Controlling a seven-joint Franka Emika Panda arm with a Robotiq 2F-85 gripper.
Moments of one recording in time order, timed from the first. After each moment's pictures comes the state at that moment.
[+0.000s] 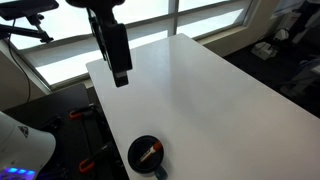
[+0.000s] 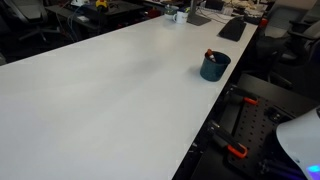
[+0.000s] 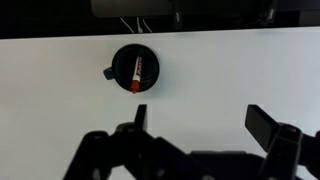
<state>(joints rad) -0.12 -0.66 -0.15 -2.66 -0.17 1.96 -0.13</state>
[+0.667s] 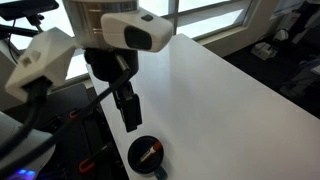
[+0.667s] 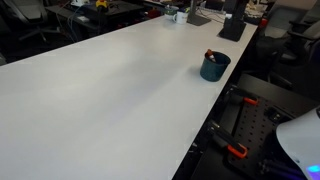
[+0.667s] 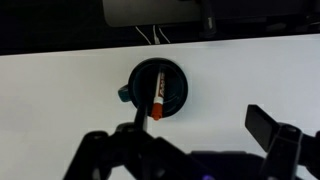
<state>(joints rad) -0.22 -0.51 -0.16 -2.80 -0.28 2.22 -0.11</state>
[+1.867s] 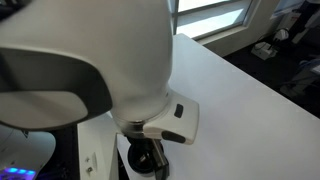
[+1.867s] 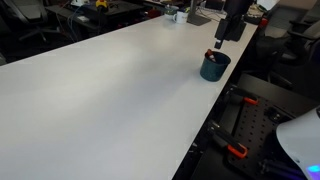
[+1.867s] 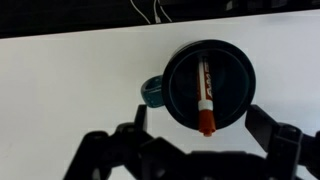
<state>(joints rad) -0.32 -0.13 -0.31 -2.79 -0.26 2.68 -0.31</state>
